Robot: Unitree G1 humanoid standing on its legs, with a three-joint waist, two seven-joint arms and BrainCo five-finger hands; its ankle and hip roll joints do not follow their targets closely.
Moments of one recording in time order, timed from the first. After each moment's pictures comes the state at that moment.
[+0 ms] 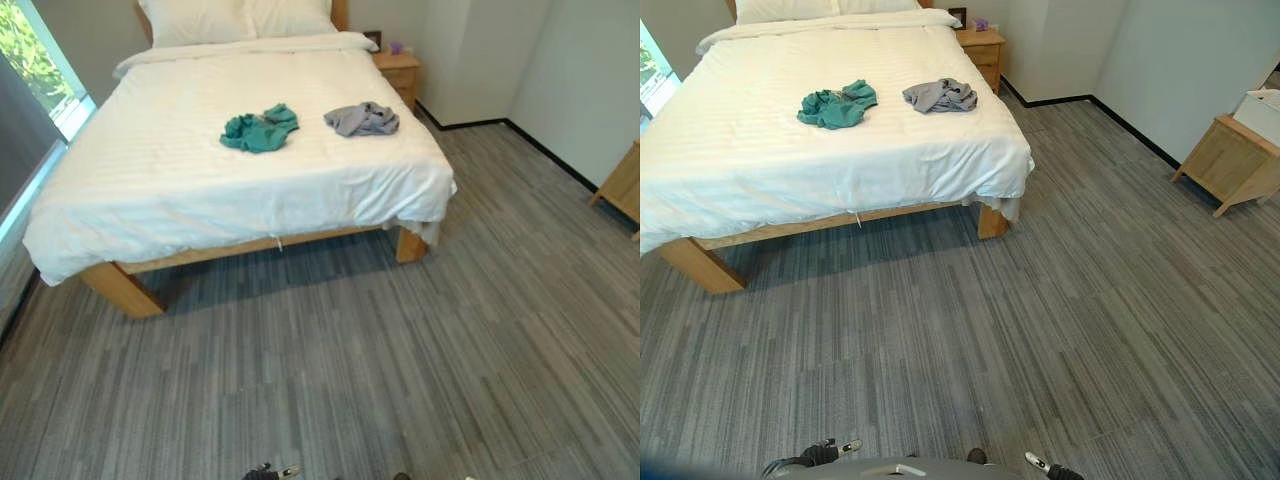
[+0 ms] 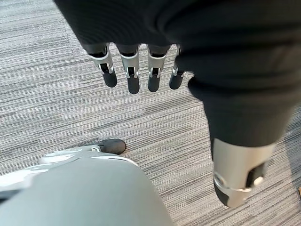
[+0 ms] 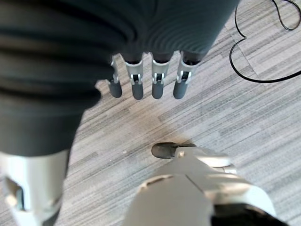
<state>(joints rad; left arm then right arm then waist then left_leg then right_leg) -0.02 0.21 -0.14 1.29 -0.15 -0.01 -0.01 0.04 -0.22 0.09 1.33 0.36 0.01 0.05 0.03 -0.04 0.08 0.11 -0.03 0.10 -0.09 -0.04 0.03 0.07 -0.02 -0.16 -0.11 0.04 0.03</state>
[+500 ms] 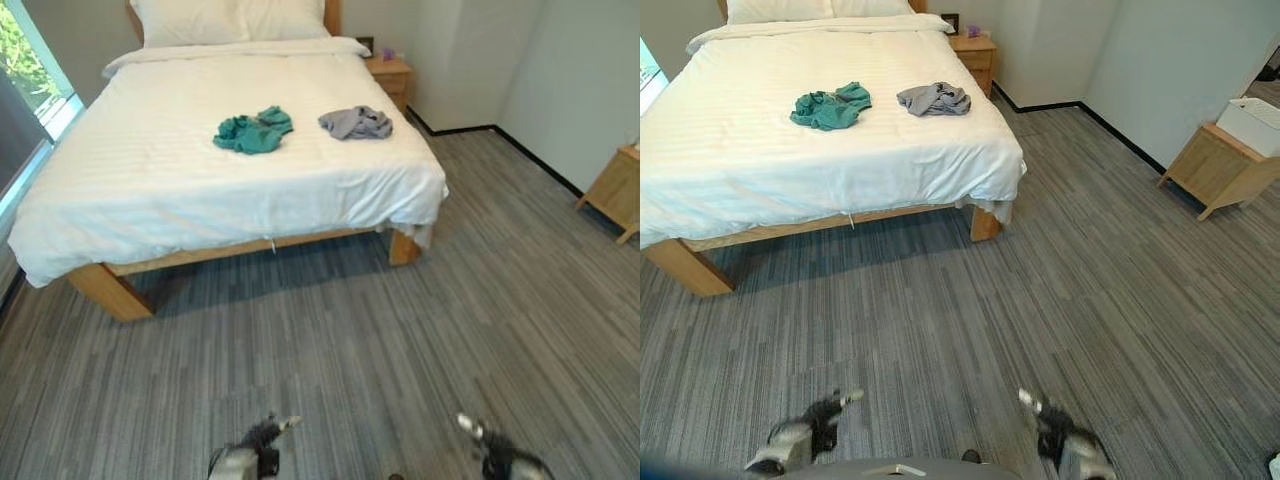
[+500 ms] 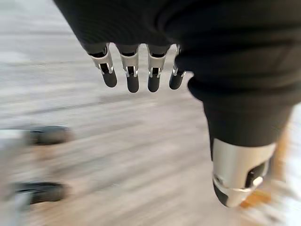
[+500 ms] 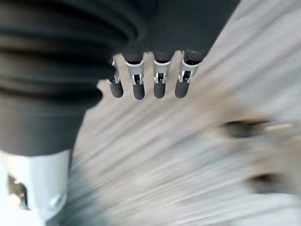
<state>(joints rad) -0.10 0.25 -0.15 1.02 -0.32 -0.01 0.01 -0.02 -0.27 0.11 0.87 0.48 0.01 0.05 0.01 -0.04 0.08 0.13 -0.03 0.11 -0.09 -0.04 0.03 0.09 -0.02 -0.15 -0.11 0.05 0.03</state>
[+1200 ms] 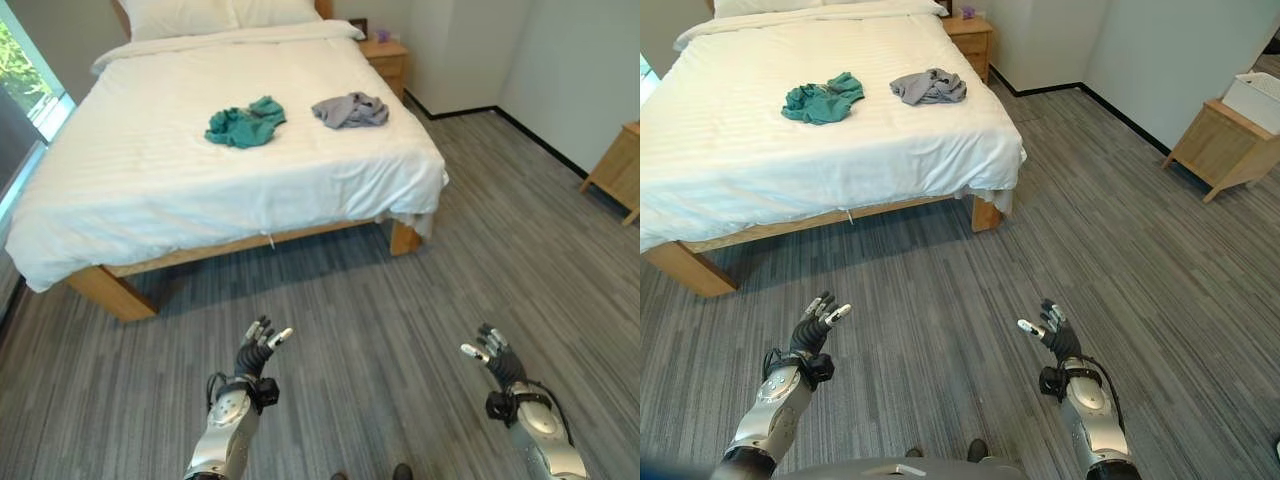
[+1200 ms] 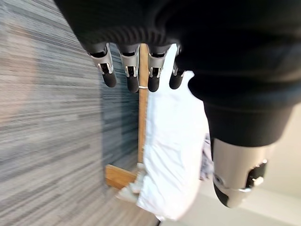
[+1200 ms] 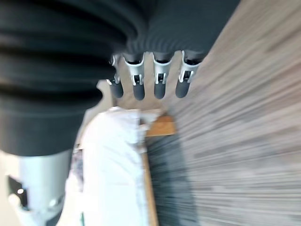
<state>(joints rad) 0.09 0.26 -0.05 0.38 -0.46 -0.07 0.11 0.16 -0.27 0.08 0.31 0.37 -0.06 -0.03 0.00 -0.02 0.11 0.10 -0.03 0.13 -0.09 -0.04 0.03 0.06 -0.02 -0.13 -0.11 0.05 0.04</state>
